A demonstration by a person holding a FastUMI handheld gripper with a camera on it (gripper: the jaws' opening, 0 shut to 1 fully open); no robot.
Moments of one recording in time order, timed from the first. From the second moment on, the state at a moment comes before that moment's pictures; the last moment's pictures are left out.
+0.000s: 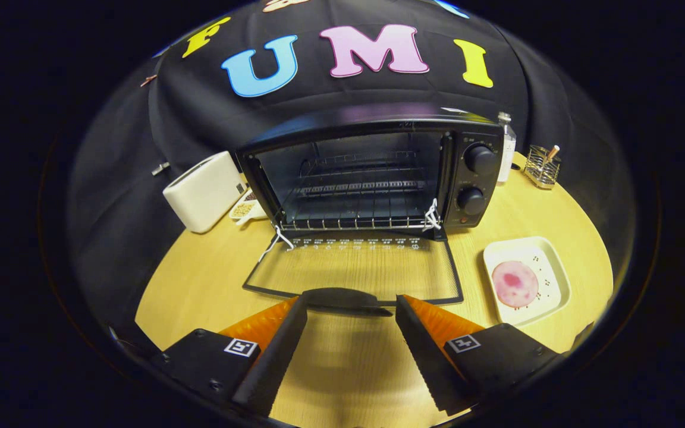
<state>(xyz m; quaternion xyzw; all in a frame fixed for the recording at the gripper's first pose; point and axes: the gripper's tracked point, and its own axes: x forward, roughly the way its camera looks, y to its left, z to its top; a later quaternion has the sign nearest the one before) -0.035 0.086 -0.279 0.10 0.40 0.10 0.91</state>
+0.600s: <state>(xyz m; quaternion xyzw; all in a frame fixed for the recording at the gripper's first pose) -0.009 -0.069 -0.240 0.17 0.39 0.08 0.90</state>
